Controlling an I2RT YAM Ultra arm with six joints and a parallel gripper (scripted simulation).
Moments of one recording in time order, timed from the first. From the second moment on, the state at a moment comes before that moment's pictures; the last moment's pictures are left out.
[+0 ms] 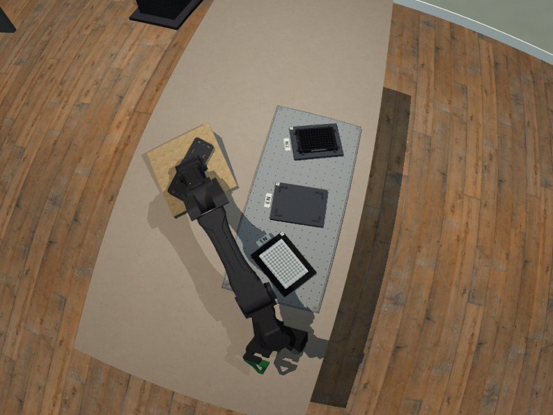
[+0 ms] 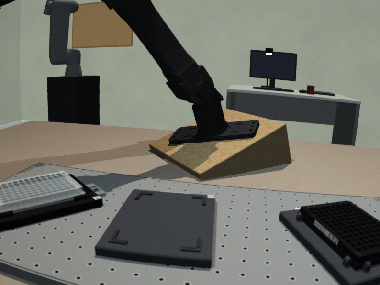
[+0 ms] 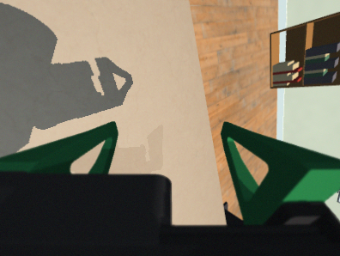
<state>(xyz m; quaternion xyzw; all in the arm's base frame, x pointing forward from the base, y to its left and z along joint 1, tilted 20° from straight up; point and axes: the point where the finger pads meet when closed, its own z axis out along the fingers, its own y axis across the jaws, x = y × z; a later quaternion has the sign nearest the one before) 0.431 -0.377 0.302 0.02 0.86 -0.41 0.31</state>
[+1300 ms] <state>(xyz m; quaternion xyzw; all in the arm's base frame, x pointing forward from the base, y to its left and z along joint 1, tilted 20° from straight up) 0.435 -0.351 0.287 0.03 0.87 -0.37 0.31</state>
